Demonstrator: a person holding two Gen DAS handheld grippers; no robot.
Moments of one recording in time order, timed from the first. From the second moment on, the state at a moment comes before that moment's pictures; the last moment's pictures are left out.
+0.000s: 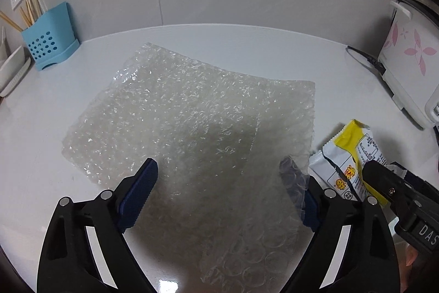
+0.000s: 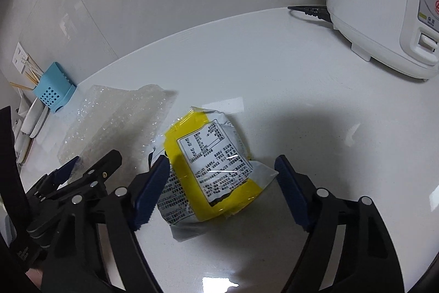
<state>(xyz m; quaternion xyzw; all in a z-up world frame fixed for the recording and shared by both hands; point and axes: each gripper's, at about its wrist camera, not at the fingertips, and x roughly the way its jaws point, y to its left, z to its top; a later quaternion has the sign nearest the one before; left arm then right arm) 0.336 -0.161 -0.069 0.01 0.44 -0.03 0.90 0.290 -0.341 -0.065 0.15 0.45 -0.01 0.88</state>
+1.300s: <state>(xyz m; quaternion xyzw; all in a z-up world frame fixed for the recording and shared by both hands) 0.225 -0.118 0.028 0.04 0.39 0.00 0.92 0.201 -0.344 0.010 0.14 0.40 -0.02 0.91</state>
